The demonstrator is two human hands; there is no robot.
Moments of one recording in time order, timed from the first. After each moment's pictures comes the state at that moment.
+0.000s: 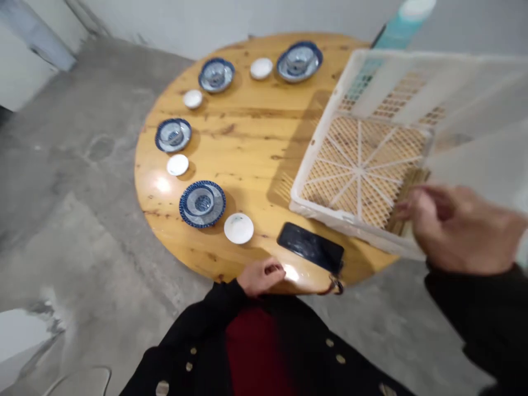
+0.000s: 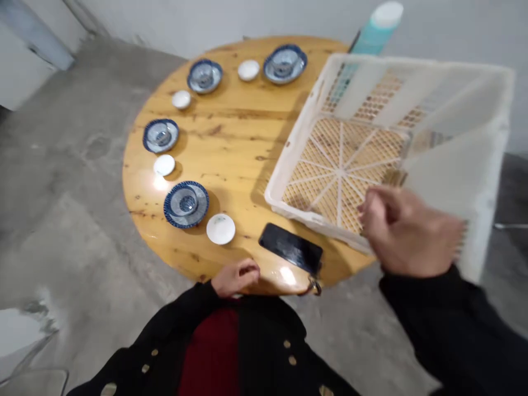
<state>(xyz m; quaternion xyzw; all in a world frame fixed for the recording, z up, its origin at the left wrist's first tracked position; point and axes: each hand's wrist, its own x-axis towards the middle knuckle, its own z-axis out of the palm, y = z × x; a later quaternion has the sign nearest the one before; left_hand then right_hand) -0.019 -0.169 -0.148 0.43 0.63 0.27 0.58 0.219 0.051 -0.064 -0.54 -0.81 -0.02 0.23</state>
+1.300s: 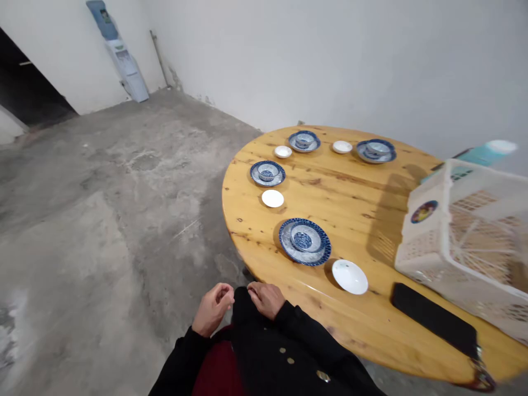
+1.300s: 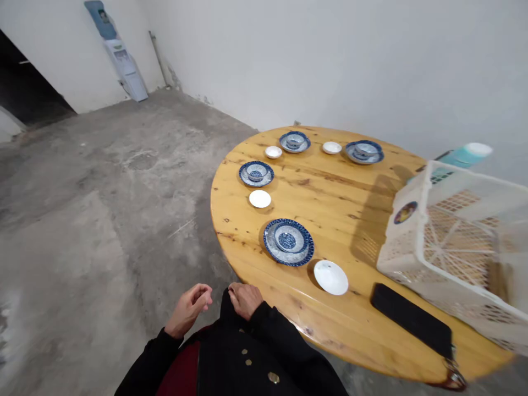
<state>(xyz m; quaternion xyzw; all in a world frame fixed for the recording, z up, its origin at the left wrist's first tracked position) -0.348 -0.450 -0.134 0.21 0.75 0.46 0.43 -0.224 -0.298 -0.180 -0.22 -0.92 0.30 -0.16</state>
